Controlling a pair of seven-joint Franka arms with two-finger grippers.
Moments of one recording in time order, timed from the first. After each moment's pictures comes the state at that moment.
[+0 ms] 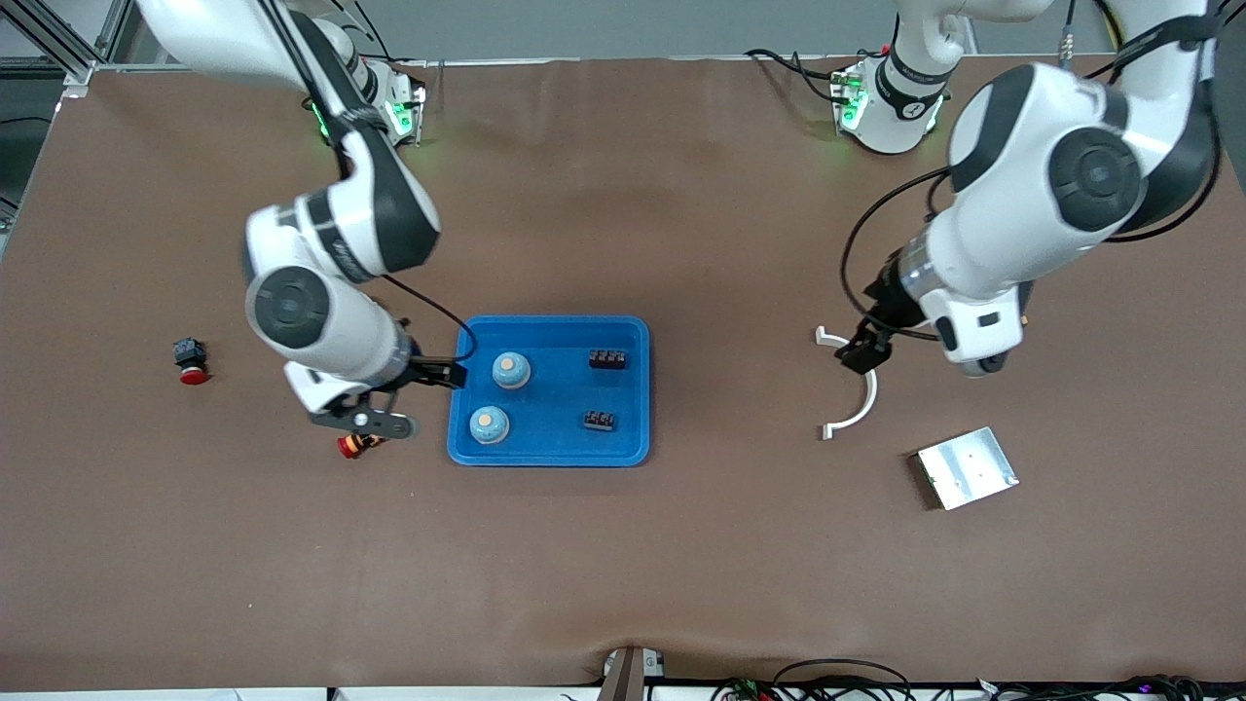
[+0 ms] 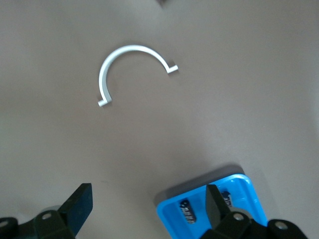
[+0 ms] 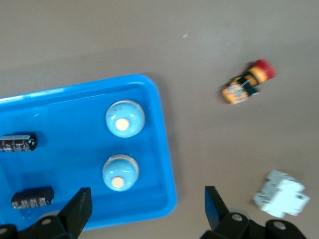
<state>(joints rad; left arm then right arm) -0.30 0.26 -0.08 -1.56 -0.14 1.79 -1.48 0.45 0.47 -0.05 -1.58 0.06 1.92 0.55</state>
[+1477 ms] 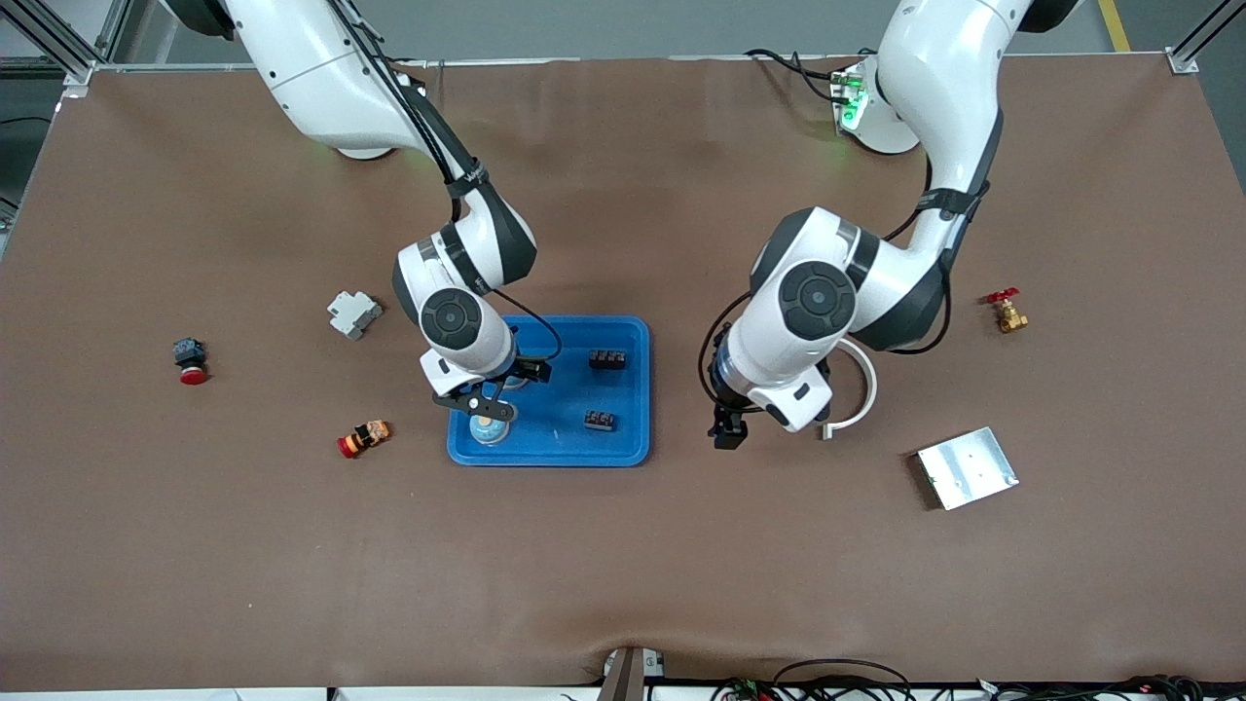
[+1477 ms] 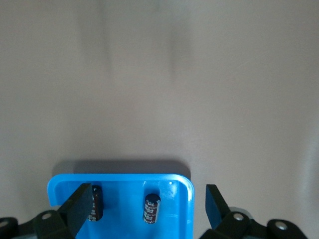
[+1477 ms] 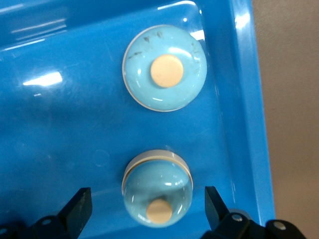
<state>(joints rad) -0.50 0.64 -0.07 -1.36 -0.10 2.08 -2.06 0.53 0.61 0.00 -1.80 0.09 2.30 0.72</state>
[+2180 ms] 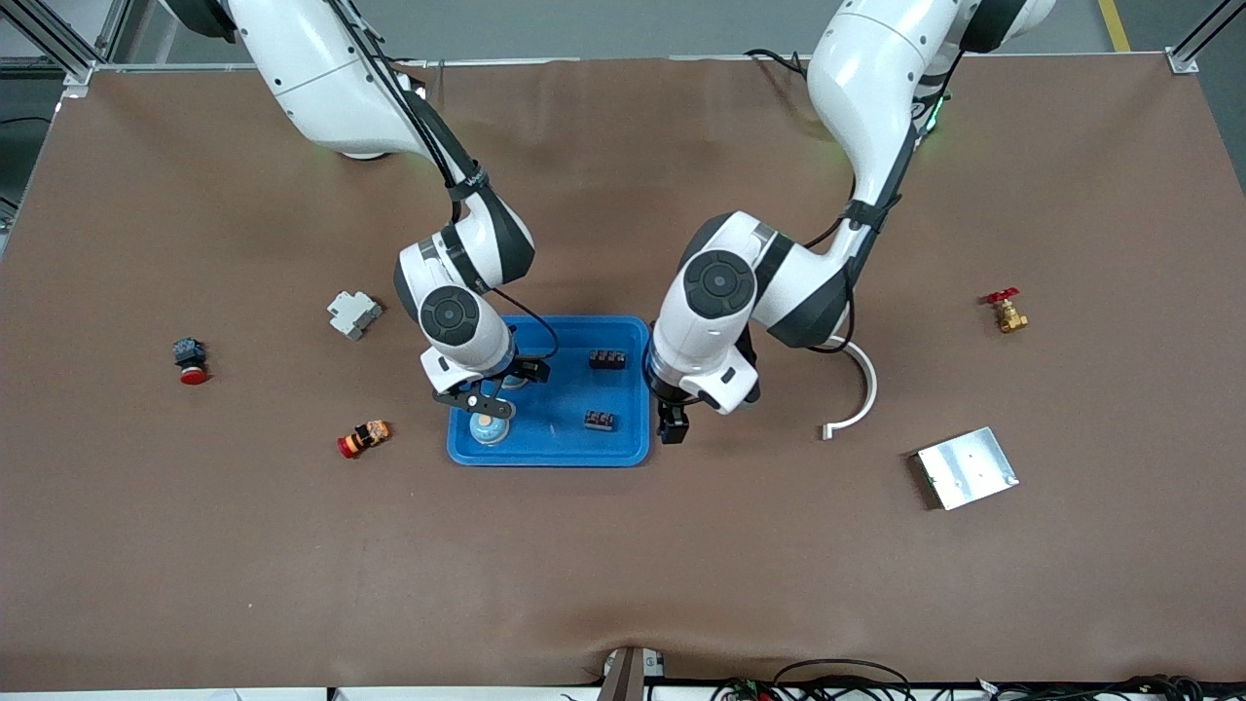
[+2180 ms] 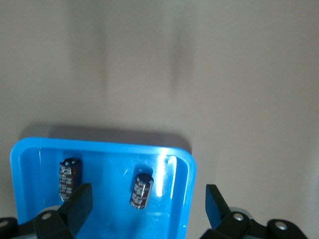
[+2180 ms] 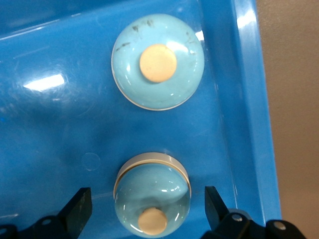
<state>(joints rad) -0.68 0.74 0.02 -1.31 -0.10 2.20 -2.25 0.53 0.61 0.00 -1.82 0.09 2.33 0.72</state>
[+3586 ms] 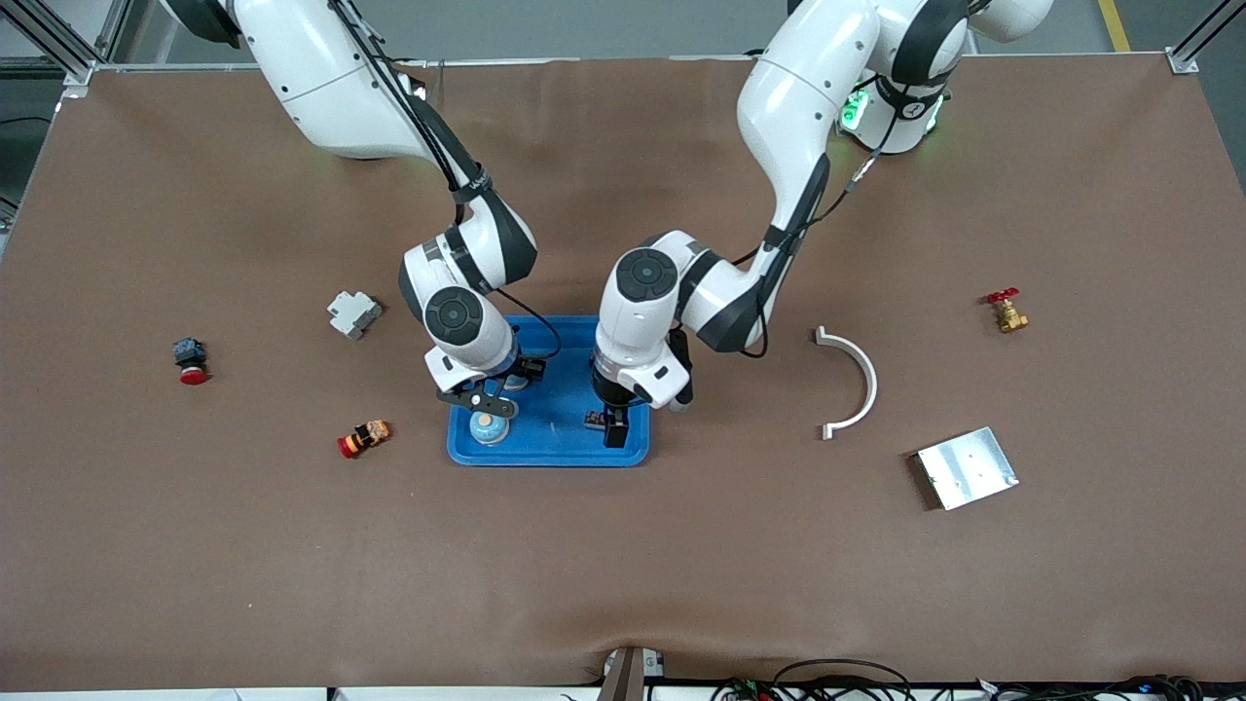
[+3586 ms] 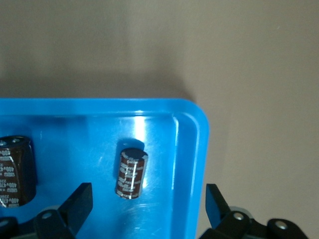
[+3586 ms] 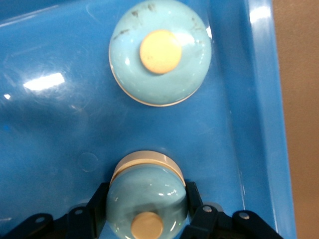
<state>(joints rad) -0.86 0.95 0.14 -1.23 -0.10 2.47 -2.30 0.53 0.63 0.00 -1.83 0.09 2.36 0.73</state>
